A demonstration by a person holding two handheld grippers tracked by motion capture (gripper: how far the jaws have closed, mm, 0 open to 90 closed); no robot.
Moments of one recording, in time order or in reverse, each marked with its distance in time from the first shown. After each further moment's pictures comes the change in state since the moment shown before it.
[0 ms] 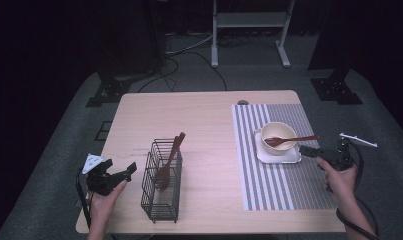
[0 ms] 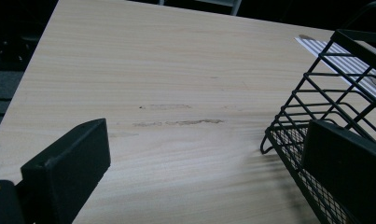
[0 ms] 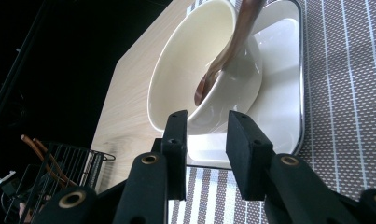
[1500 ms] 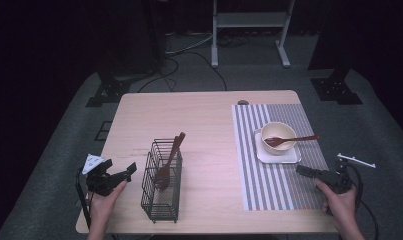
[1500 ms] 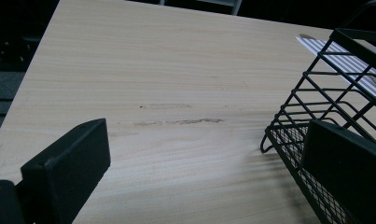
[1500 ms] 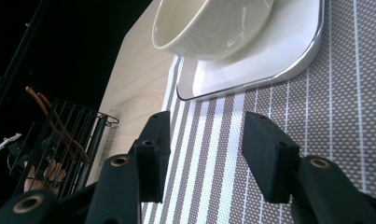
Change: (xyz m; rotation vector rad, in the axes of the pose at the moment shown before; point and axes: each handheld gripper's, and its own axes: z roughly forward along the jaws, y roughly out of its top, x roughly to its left) left arm -0.001 0.000 -0.001 -0.002 0.003 0.004; right arm -0.007 -0.058 -0.009 0.037 0.039 -0.026
